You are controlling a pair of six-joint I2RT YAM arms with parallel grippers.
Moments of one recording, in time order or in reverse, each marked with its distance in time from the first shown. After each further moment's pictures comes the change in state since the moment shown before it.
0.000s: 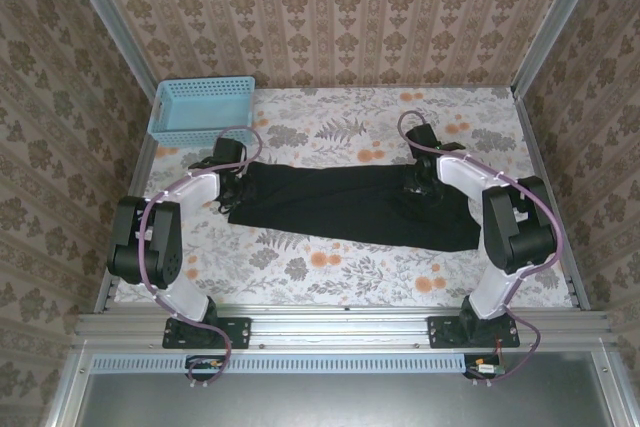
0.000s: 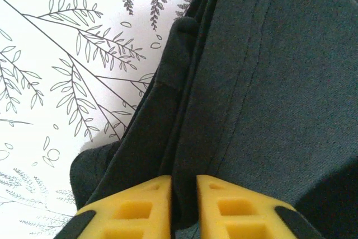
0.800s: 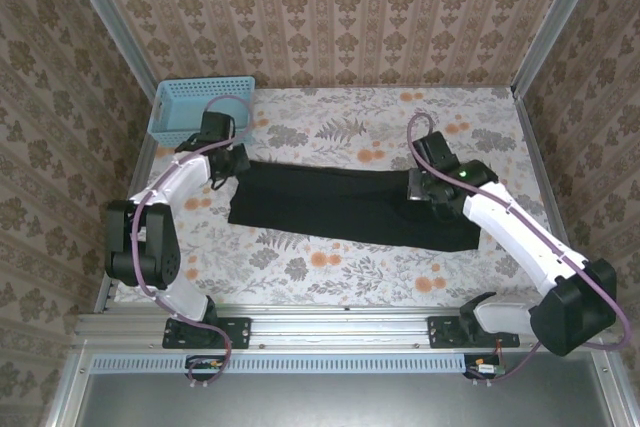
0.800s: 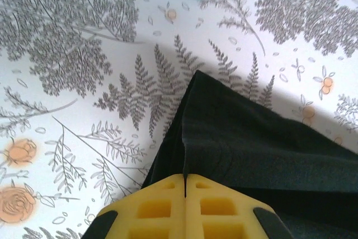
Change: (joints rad) left arm 0.053 -0.010 0.208 -0.050 -0.028 0.091; right arm 0.202 -0.486 -0.059 -0.207 0.150 0.013
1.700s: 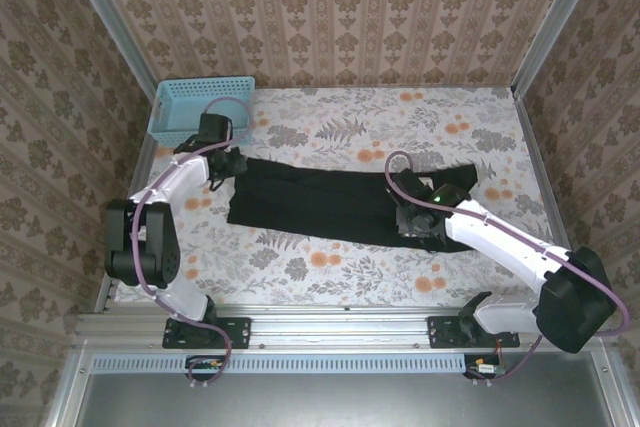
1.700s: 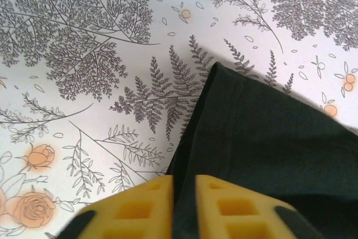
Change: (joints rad) left arm 0.015 0.014 -0.027 0.013 -0.016 0.047; right arm 0.165 0.021 -0.195 -0.034 -0.011 0.188
